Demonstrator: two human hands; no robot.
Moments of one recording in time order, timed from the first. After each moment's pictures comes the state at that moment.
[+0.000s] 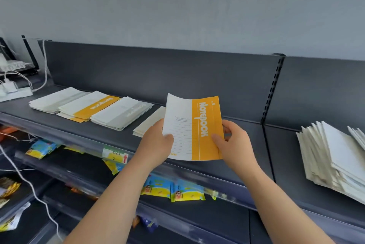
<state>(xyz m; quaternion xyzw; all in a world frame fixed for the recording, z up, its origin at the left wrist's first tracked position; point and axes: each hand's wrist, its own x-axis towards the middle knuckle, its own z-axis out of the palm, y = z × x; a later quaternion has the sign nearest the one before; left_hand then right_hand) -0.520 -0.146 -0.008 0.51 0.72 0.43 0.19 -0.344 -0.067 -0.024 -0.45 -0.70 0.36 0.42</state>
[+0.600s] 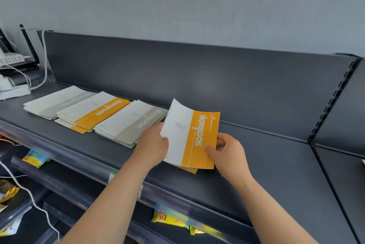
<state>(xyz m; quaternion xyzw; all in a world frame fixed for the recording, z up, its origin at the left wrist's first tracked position) -0.650 -0.060 -0.046 0.51 0.77 0.36 0.13 -0.472 0.009 -0.070 -0.50 -0.70 0.36 0.35</state>
